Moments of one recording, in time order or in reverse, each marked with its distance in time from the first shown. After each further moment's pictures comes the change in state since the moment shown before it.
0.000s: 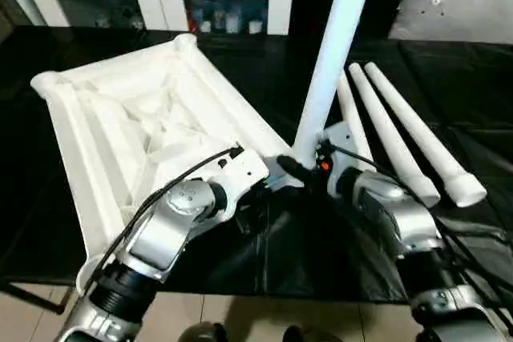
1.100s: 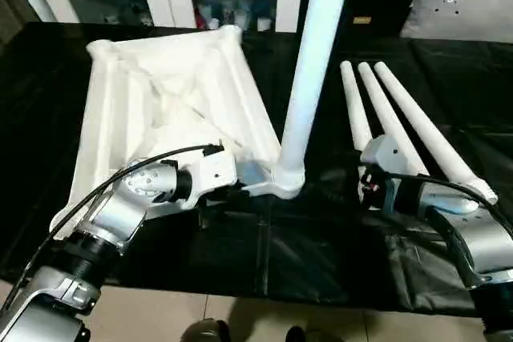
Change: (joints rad) left arm -0.102 0.202 -0.026 0.287 -0.062 -0.502 -0.325; right arm 0.163 -0.310 0.010 -0.296 0.019 -0.074 0.319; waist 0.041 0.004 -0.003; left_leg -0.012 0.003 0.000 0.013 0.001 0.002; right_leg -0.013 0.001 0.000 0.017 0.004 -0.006
